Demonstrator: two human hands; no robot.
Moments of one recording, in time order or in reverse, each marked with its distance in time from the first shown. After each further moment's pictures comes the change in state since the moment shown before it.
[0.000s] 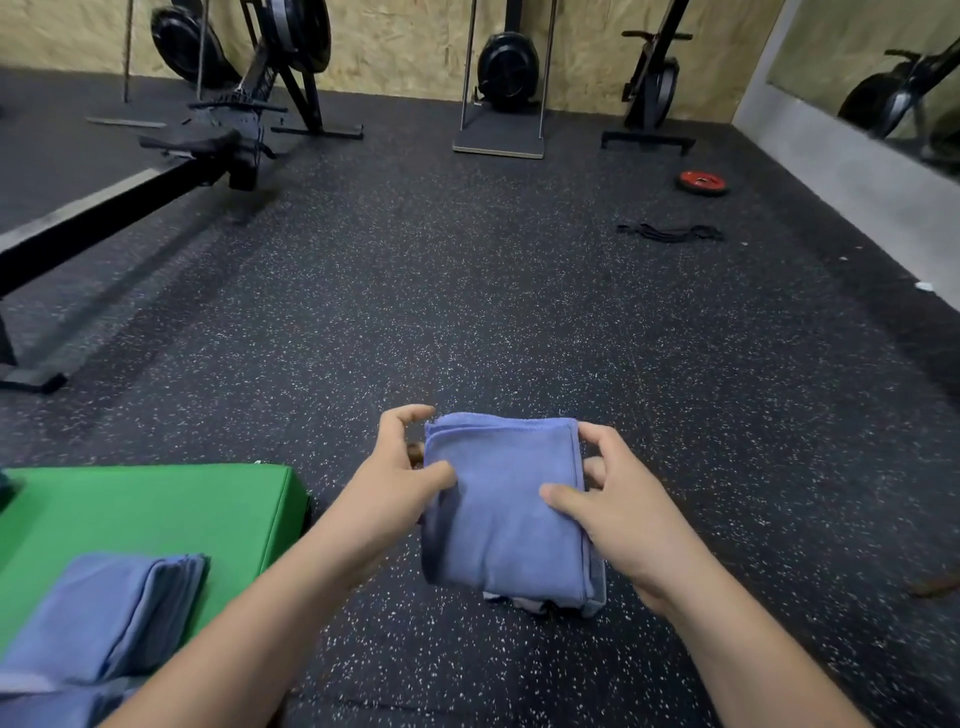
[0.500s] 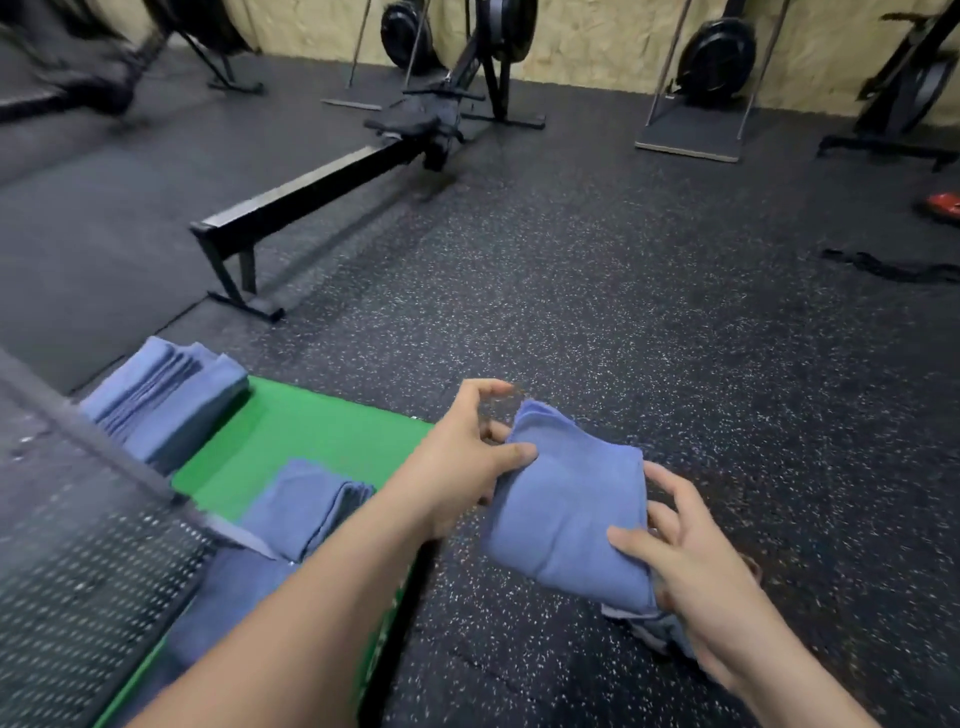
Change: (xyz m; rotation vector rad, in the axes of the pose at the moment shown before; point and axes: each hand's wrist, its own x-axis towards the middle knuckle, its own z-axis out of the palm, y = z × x) left_hand -0.031 -0.003 -0.115 -0.027 0.160 0.046; right_hand -0.007 -0.016 0.102 0.300 -0.277 0.110
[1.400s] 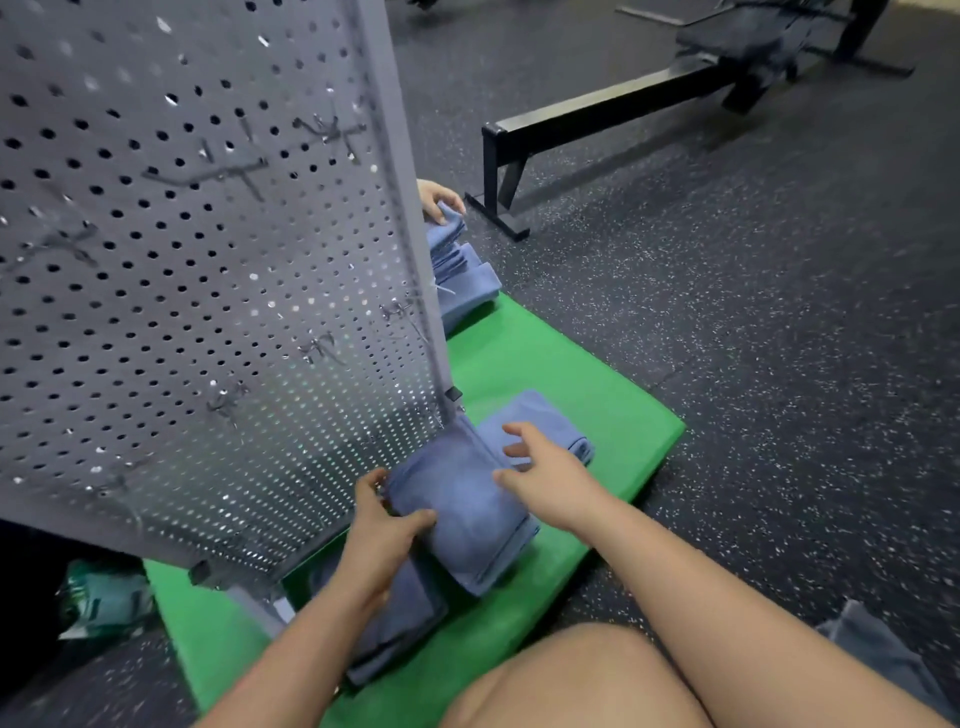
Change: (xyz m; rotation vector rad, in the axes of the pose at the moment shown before) left_hand -0.187 -0.256 -0.247 -0.330 0.969 -0.455; right_hand 0.096 0.094 0.396 -0.892 -0.803 -0.203
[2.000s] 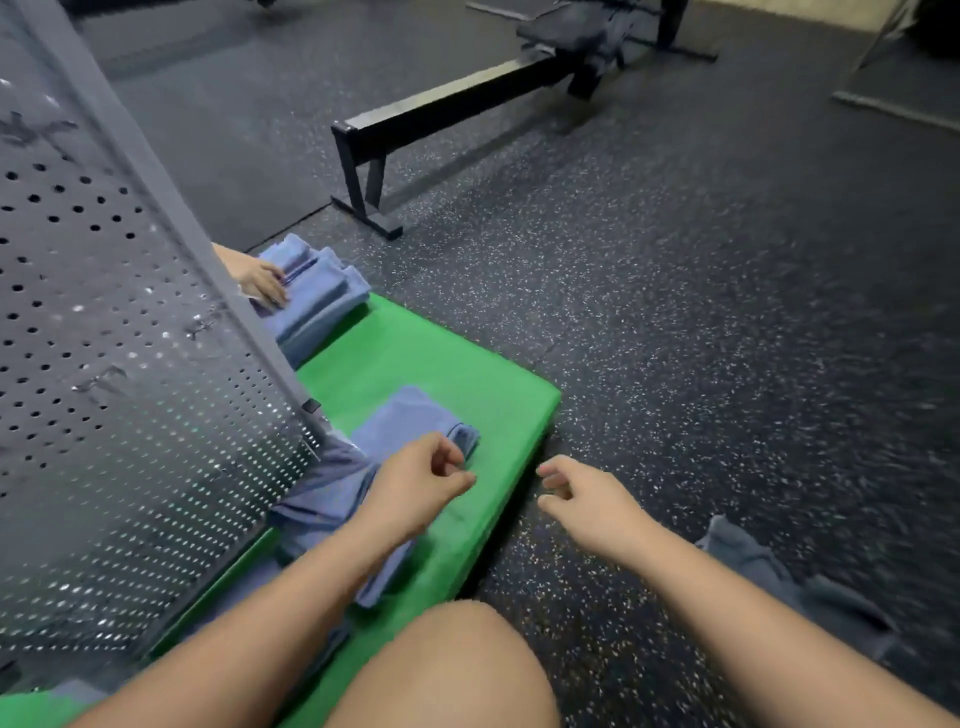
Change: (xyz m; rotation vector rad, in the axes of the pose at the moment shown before) left_hand -0.033 0.060 0.165 0.712 -0.415 0.455; right_hand -0.104 0.138 -0.097 -0.129 0.197 0.222
